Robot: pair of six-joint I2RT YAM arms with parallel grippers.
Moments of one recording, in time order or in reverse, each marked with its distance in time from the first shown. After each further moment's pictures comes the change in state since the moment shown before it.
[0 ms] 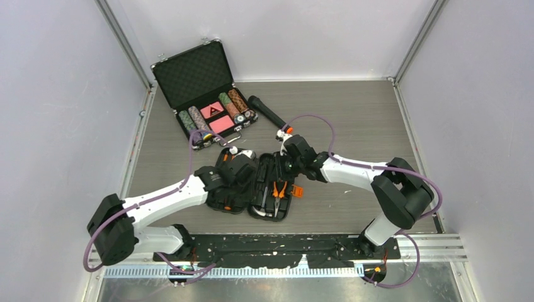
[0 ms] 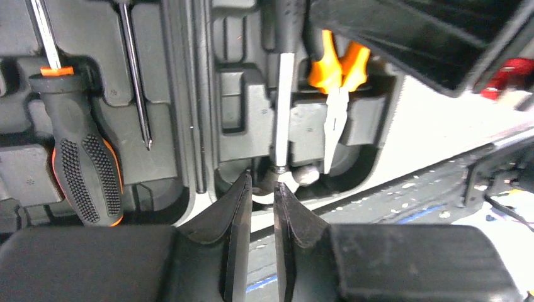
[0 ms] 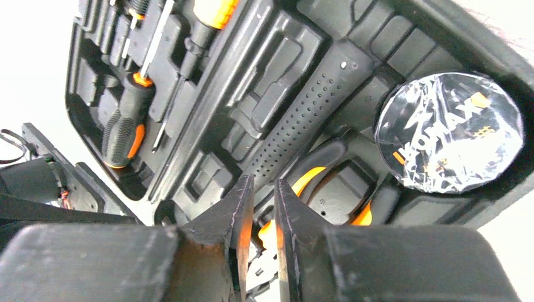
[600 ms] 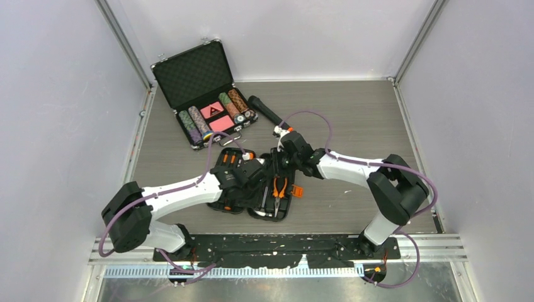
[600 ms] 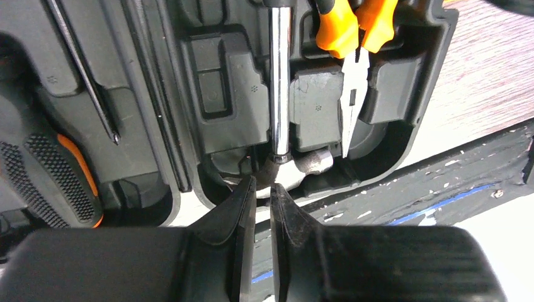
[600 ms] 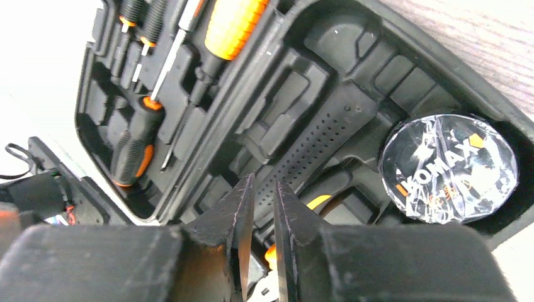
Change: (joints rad) left arm -0.061 0.104 0.051 -0.047 0.025 0.048; right arm 0.000 0.013 0.060 -0.002 0.014 -0.003
